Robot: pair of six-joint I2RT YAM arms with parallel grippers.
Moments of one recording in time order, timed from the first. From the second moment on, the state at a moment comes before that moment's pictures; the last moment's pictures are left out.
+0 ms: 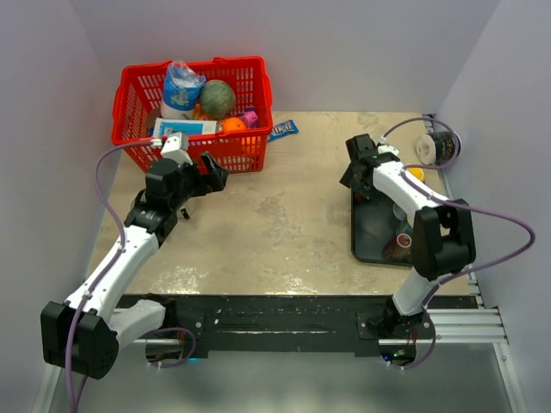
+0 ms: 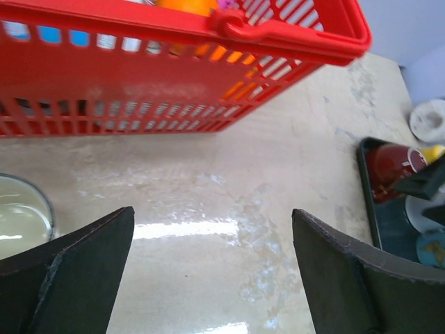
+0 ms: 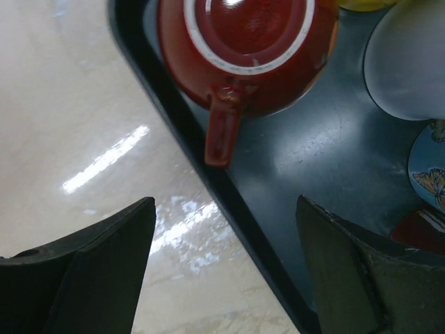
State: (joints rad) left arm -0.26 1.05 0.81 -0.08 0.01 -0.47; right arm 0.27 1.68 1.27 -0.71 0.44 0.82
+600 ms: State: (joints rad) left arm -0.26 1.10 0.81 -0.01 0.26 -0.47; right arm 0.24 1.93 1.42 -0.71 0.53 0.89
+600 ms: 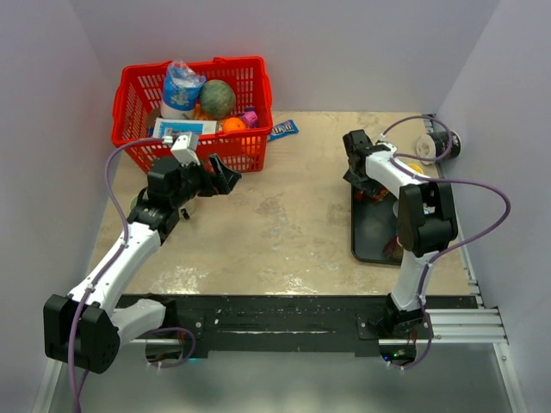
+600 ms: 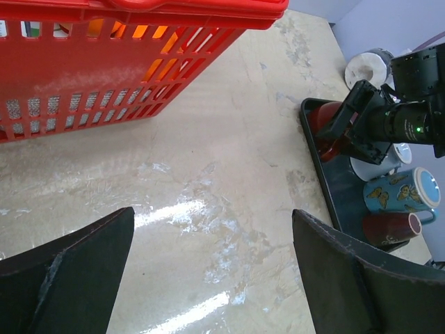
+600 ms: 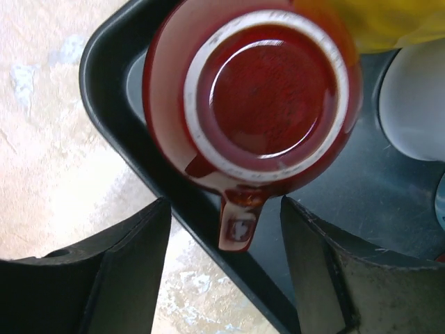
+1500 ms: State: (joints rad) left arm -0.26 1.12 0.81 0.01 0.27 -0.47; right arm 0.16 1.88 1.34 -0.65 0.39 0.84
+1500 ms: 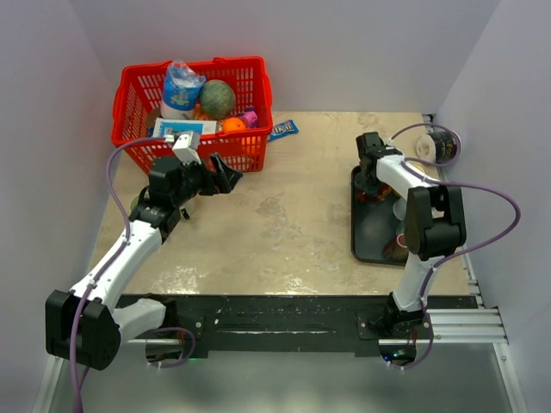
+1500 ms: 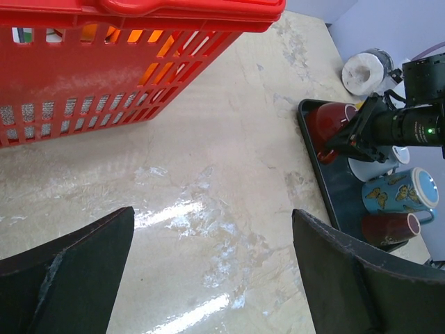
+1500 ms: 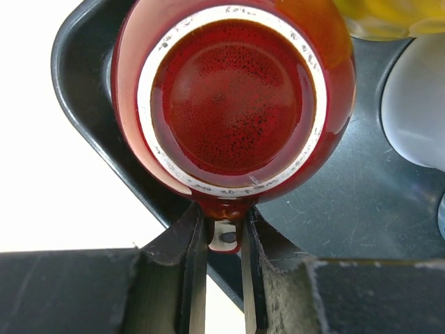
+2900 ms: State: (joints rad) left arm -0.42 1.26 0.86 0.32 0.49 -0.58; right arm 0.24 1.42 1.05 0.20 -0.54 0.99
